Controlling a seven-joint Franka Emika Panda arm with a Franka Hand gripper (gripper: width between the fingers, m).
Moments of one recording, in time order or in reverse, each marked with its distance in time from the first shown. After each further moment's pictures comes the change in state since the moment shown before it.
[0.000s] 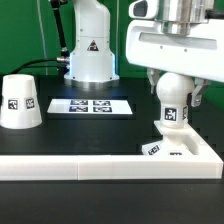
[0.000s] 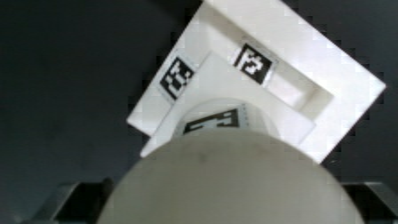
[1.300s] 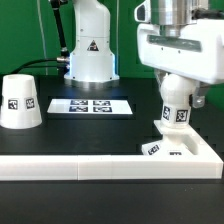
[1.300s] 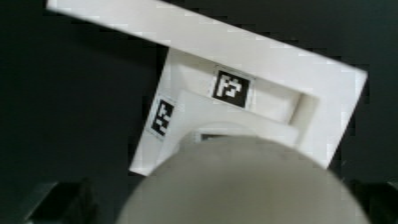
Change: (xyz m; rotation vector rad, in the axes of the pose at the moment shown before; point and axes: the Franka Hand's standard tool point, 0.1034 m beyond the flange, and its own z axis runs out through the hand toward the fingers) arm -0.011 -0.004 0.000 0.023 -0.070 0.045
